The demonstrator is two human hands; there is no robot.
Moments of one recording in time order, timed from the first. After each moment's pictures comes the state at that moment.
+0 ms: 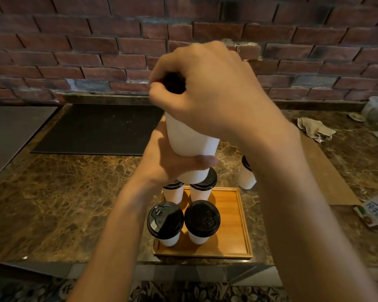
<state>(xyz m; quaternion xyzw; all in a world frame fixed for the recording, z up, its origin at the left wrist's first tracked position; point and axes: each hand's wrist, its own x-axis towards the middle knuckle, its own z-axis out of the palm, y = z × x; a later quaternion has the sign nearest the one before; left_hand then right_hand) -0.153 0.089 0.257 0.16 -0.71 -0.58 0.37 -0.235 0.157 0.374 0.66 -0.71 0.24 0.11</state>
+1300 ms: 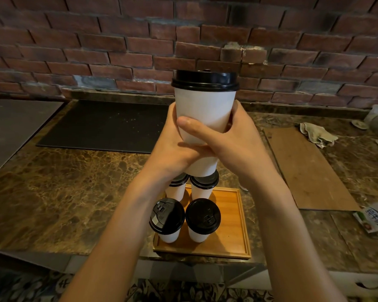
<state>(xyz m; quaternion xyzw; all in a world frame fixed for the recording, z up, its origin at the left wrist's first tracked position) -0.162 0.086 0.253 0.17 -0.72 -0.57 0.36 -0.248 0.179 0.295 0.42 -0.68 0.57 -0.21</state>
